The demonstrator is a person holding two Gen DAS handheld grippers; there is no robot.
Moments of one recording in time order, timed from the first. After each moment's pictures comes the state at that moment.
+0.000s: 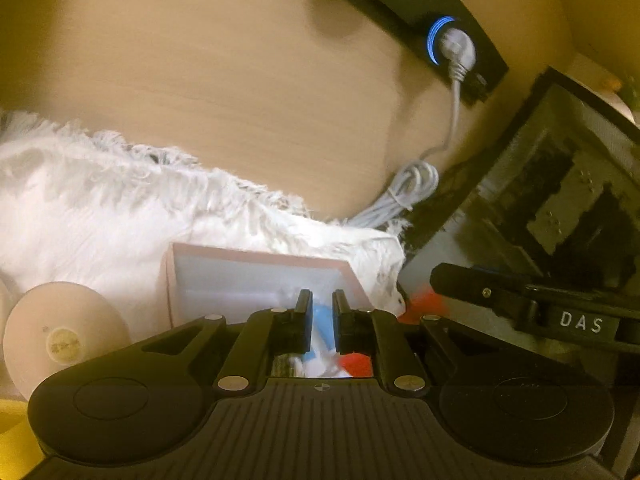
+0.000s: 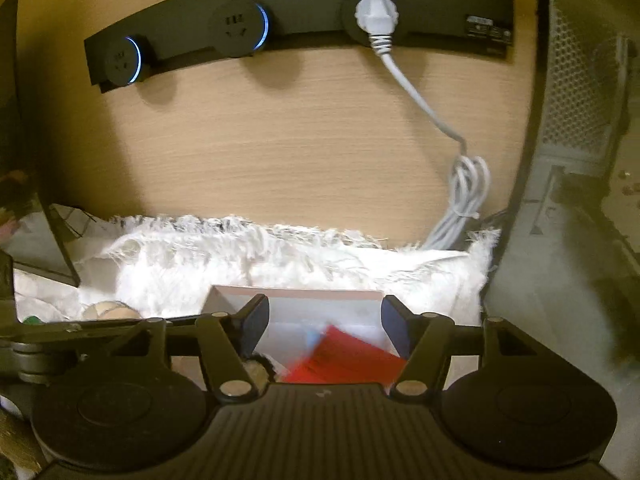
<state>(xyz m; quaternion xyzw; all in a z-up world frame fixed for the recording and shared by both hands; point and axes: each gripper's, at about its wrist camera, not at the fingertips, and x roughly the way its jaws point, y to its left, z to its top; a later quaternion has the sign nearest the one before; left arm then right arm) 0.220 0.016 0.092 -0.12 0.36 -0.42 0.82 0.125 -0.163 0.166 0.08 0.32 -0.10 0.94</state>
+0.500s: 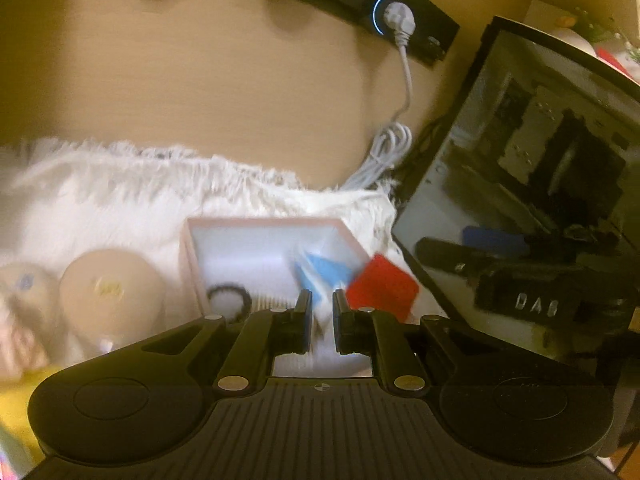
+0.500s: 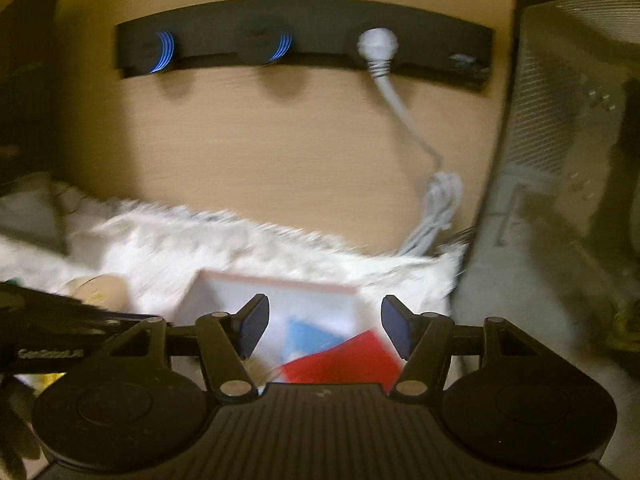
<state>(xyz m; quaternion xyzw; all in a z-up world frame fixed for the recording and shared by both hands) 0.157 0.045 0.106 -0.04 0.35 -0.43 0.83 0.077 -0.131 0.153 0.02 0.28 -0.12 0.95</state>
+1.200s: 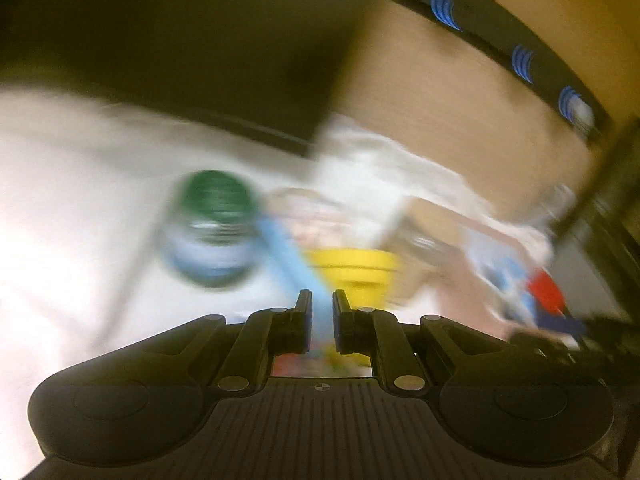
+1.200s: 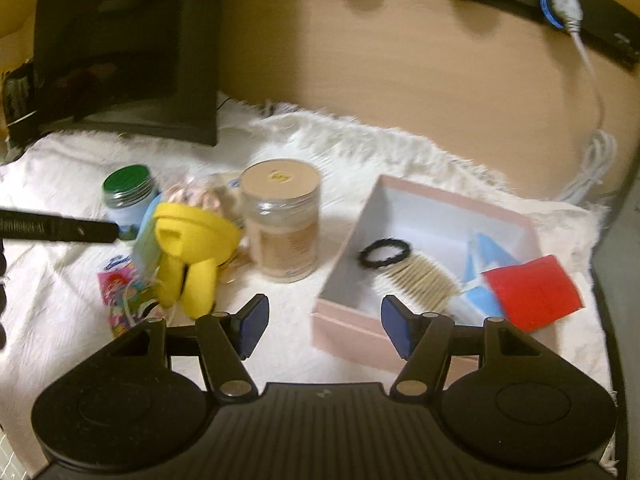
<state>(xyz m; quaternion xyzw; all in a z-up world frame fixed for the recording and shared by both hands) 0.131 0.261 0.071 -0.13 0.35 -0.17 0.91 0.068 -0.015 0.090 -0.02 0.34 0.03 0.94</state>
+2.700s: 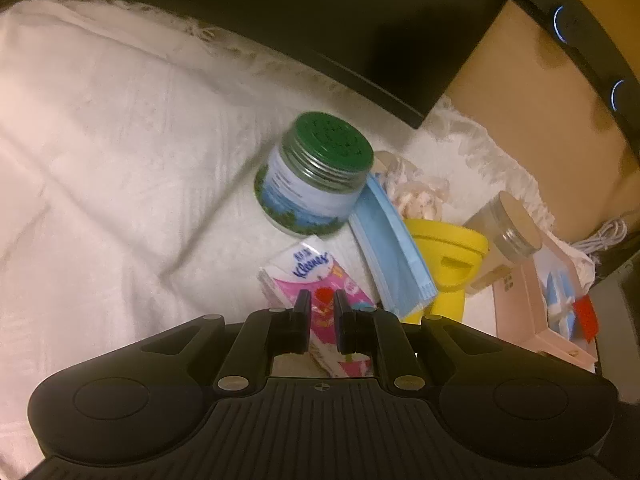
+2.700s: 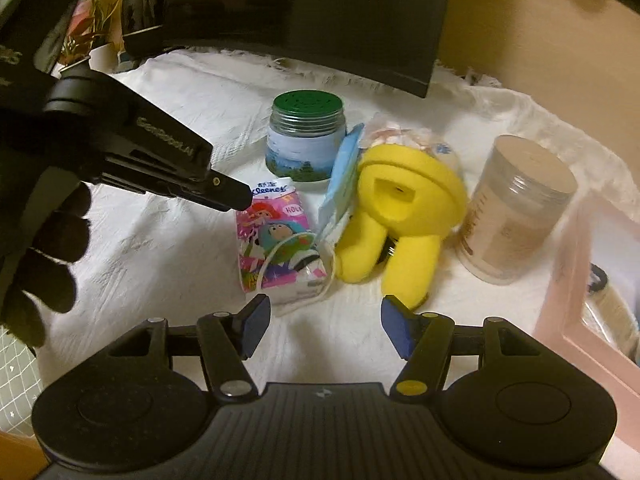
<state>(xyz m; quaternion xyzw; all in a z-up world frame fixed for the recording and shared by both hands) 0.139 0.288 0.044 -0.19 0.42 -0.11 0.88 0.088 0.099 0.044 -0.09 0.38 0.21 0.90</state>
